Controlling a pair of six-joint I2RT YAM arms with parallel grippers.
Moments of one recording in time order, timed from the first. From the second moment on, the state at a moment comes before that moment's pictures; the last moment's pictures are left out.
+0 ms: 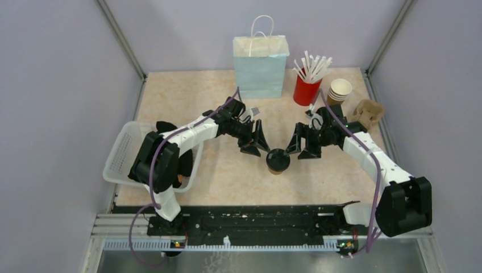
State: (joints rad) left arm -0.58 1.75 1.25 -0.45 0.80 -0.69; right arm 0.27 1.27 0.98 -0.77 -0.55 0.40
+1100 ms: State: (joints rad) left arm -0.61 1.86 1.25 -0.42 0.74 -0.72; right arm 0.23 1.34 0.82 -0.56 -0.75 0.38
